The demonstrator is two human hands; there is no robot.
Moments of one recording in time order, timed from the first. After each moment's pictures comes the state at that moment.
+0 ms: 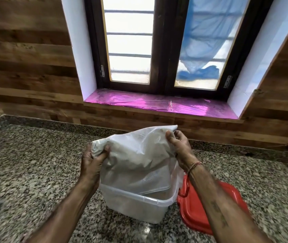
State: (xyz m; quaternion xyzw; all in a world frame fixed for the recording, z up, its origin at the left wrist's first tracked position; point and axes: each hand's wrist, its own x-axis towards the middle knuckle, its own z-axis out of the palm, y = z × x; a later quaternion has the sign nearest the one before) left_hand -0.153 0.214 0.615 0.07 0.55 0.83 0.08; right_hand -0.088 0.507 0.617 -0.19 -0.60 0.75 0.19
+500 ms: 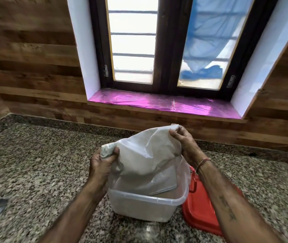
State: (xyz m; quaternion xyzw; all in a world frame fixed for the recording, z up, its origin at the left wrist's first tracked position) left_hand -0.125 0.223 0.625 -0.02 0.52 0.84 0.13; right_hand -0.081 0.516 0.634 -0.14 -0.60 0.77 0.14
